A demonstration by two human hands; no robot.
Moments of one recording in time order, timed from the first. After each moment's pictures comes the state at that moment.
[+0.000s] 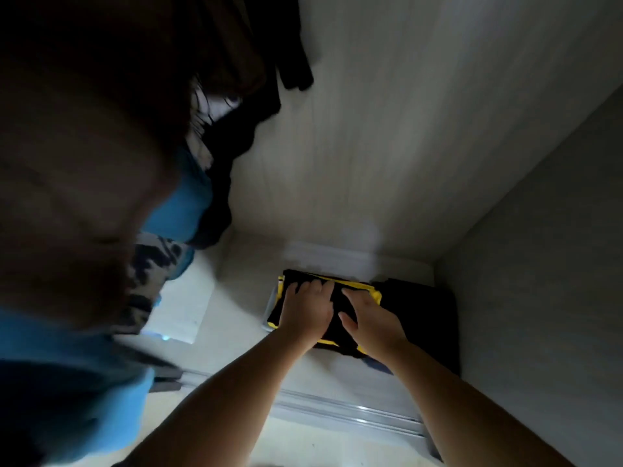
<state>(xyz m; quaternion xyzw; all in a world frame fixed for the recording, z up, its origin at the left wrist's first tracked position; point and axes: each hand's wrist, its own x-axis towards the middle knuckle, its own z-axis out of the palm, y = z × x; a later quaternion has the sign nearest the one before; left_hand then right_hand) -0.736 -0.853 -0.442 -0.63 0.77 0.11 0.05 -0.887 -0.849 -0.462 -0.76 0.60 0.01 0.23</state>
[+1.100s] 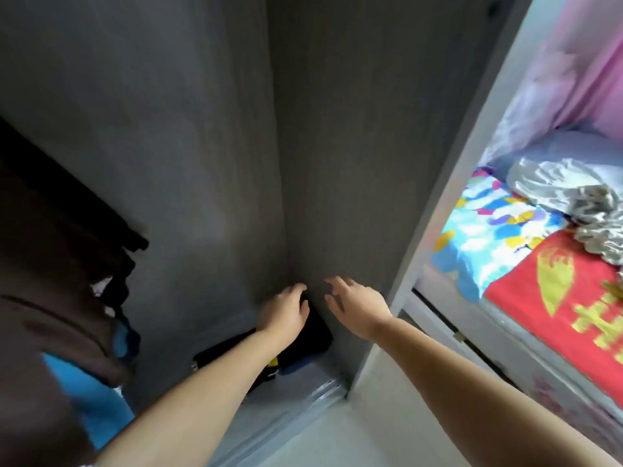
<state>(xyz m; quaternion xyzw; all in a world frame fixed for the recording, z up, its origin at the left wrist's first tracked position) -0.848 -0.699 -0.100 -0.44 0.87 0.22 -0.08 -0.990 -0.608 -0.084 -0.59 0.79 -0.14 0.09</state>
